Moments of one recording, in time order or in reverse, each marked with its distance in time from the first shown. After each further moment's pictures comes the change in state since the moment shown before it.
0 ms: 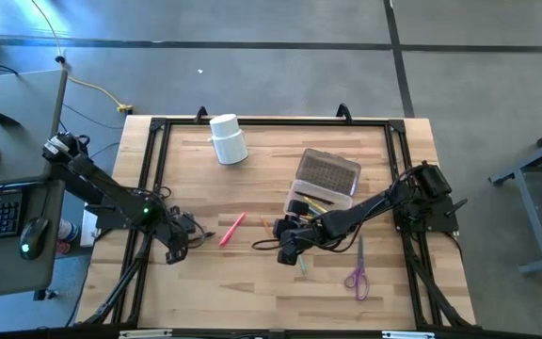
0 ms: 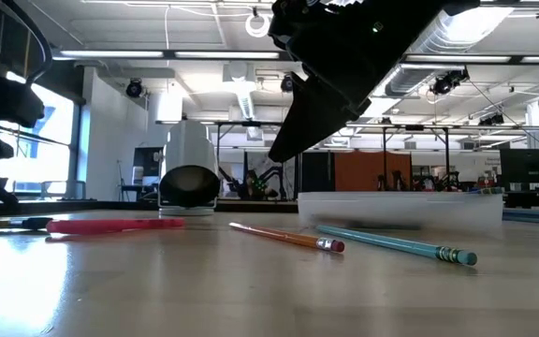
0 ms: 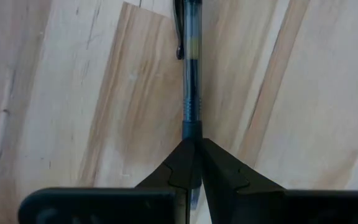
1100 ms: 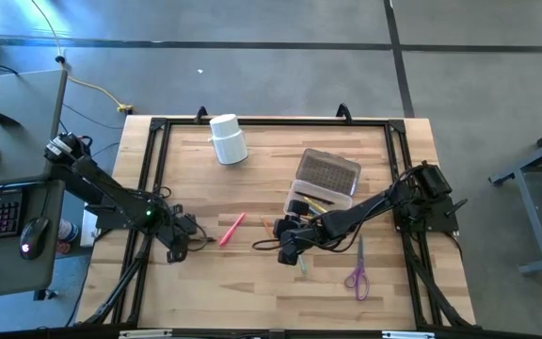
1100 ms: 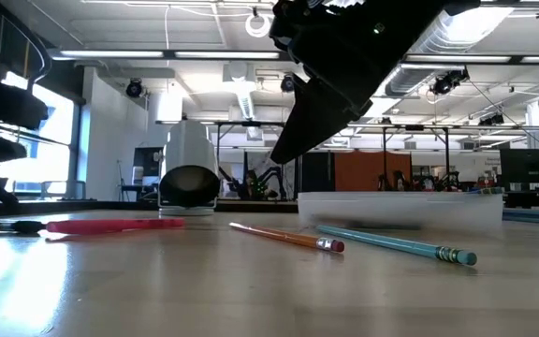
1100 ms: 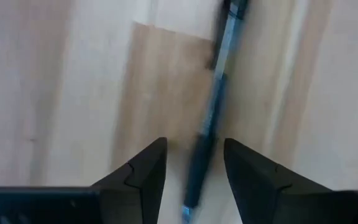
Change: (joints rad) left arm 0.000 0.016 -0.008 0.019 -0.096 0.101; right arm 0.000 0.000 0.000 -0.013 0.000 -0.001
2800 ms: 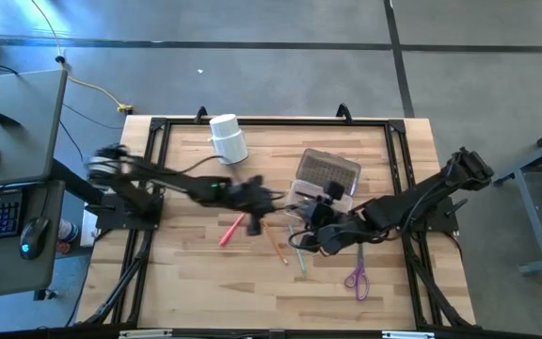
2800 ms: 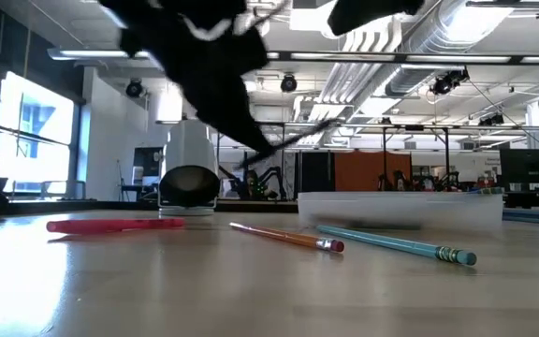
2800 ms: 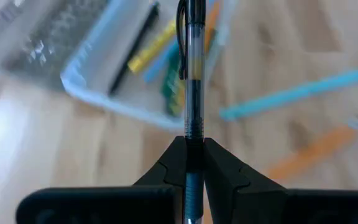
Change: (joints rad) left arm 0.569 0.573 0.558 0.585 0.043 0.843; right arm 0.115 -0.371 0.014 -0.292 0.352 0.080
